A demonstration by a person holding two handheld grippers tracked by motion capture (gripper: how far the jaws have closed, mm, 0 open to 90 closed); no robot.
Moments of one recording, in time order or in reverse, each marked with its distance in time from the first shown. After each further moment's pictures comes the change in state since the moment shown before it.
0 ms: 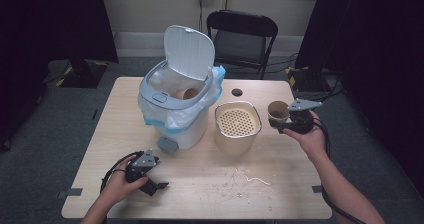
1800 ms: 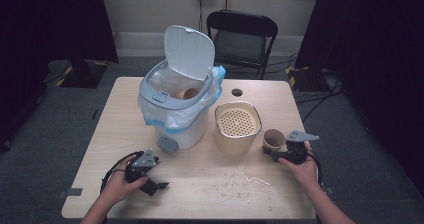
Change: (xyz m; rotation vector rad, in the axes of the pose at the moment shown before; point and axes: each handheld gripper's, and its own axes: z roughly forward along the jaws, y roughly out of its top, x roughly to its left) left arm 0.000 0.000 0.000 0.002 0.001 0.002; right arm 0.048 -0.088 0.011 -0.065 0.106 0.154
